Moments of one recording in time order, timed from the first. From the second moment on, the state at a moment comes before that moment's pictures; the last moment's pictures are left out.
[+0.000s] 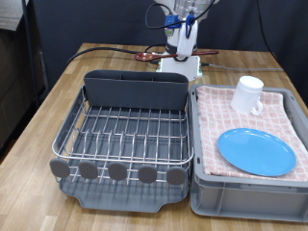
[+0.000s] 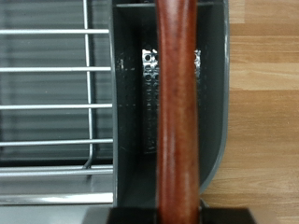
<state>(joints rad) -0.04 -0.55 0.05 -2.84 -0.14 2.26 2.43</state>
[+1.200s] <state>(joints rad) 0.06 -0.50 -0.32 -2.86 0.19 2.32 2.04</state>
